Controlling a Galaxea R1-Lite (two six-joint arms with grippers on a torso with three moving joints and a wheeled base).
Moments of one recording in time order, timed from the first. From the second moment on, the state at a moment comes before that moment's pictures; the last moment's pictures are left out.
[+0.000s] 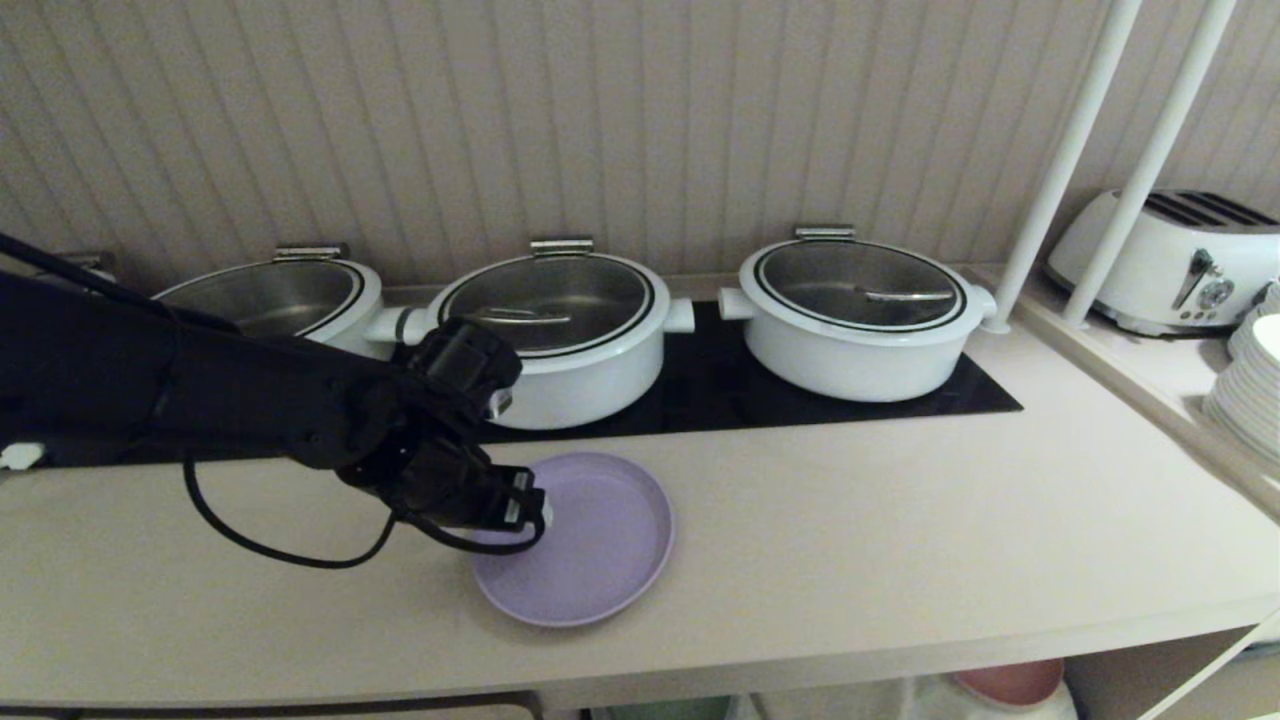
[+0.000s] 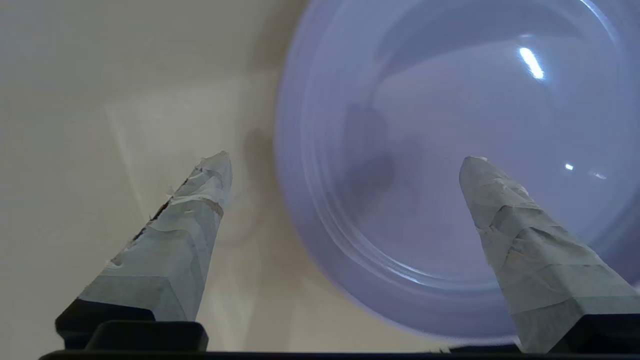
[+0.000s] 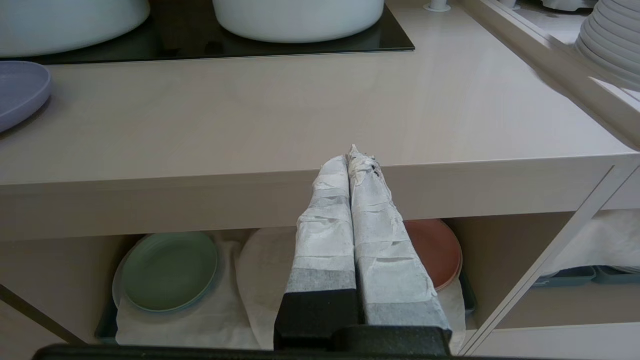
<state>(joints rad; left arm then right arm) -0.45 1.91 -1.18 0.34 0.12 -0.30 0.00 0.00 0.00 0.00 0.01 0.01</state>
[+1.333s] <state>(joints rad) -0.42 1.96 -1.17 0.34 0.16 -0.35 0.00 0.00 0.00 0.00 0.01 0.01</state>
